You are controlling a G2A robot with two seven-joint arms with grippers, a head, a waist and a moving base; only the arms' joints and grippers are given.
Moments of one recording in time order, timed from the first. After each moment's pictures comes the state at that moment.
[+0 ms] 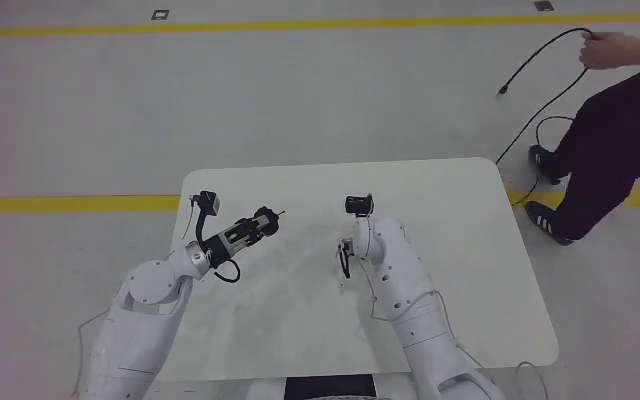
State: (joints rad) left arm 1.55 -1.16 -1.46 -1.64 -0.21 -0.23 -0.79; right arm -1.20 -1.73 1.29 -1.30 -1.57 0.34 1.29
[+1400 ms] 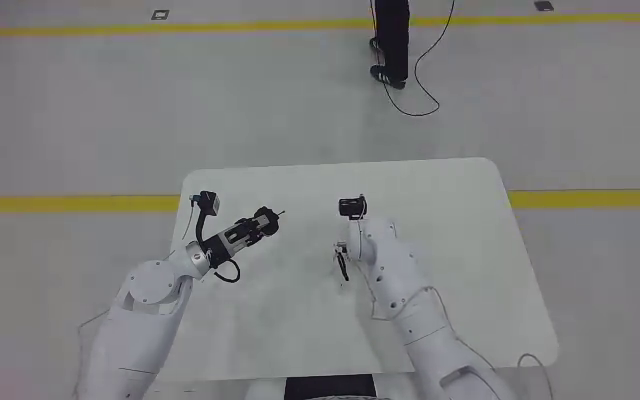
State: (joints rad) left arm 1.55 -1.16 -1.46 -1.64 -0.21 -0.23 -0.79; right arm -1.17 -1.69 1.19 -1.26 -1.57 0.34 1.30
